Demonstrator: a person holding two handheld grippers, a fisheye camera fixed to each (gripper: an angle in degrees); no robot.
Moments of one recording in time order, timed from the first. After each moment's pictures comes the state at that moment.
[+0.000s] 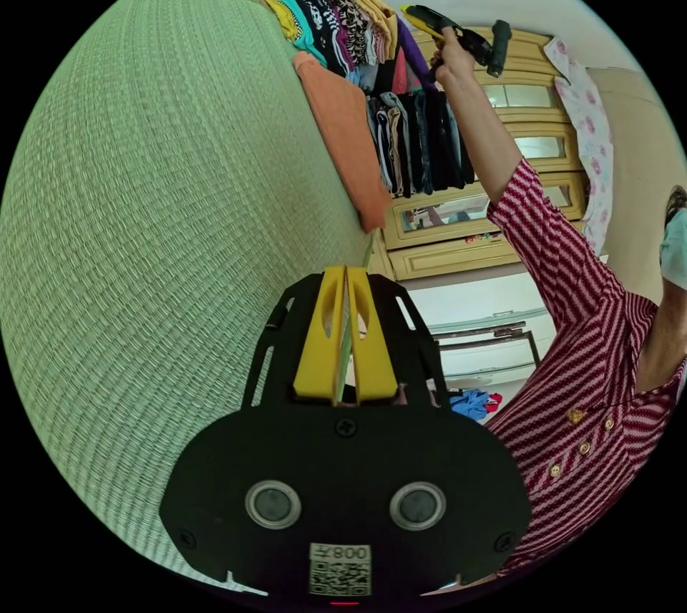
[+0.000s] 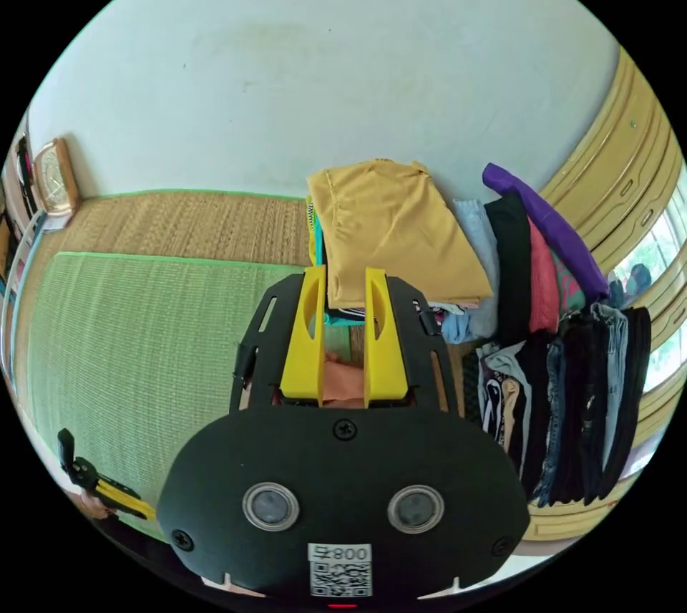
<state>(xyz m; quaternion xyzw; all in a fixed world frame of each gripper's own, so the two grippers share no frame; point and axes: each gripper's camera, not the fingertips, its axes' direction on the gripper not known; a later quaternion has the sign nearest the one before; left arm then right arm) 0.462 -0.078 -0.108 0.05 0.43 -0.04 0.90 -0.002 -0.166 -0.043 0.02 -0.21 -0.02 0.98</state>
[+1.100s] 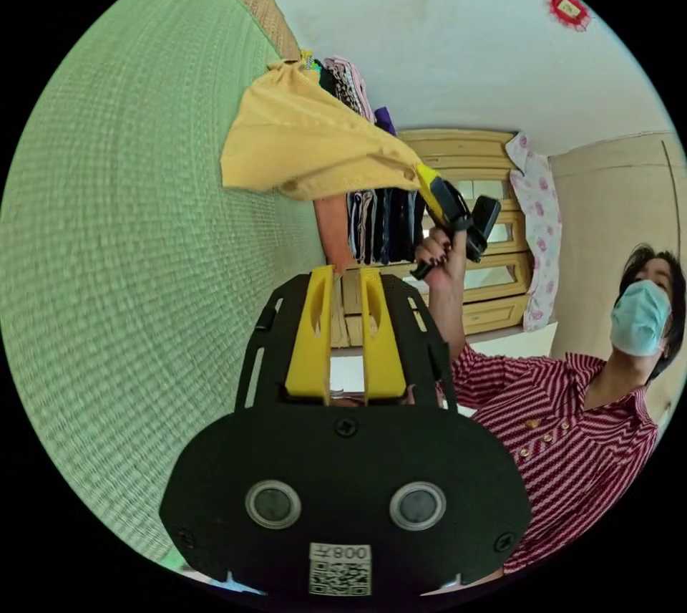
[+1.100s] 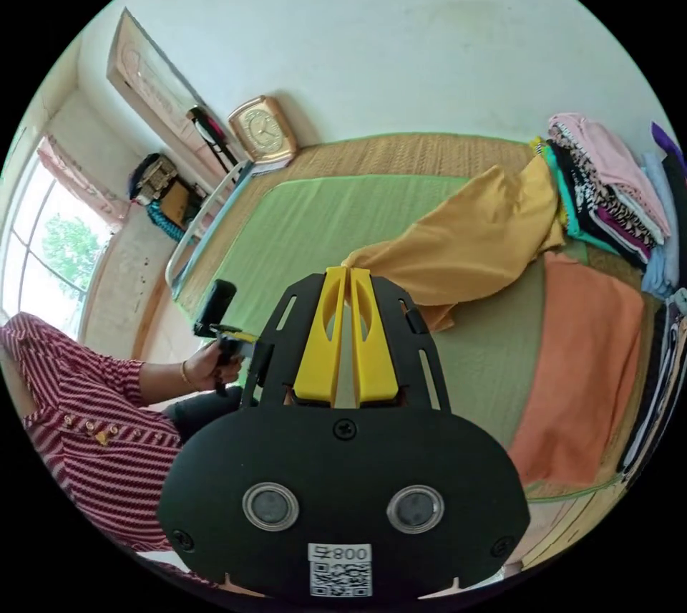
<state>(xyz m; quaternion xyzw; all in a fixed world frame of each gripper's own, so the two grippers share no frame) 0.262 0.117 -0.046 0.19 0.50 -0.19 0.82 -0.011 0.004 -0.192 -0.02 -0.60 -0.10 0.79</state>
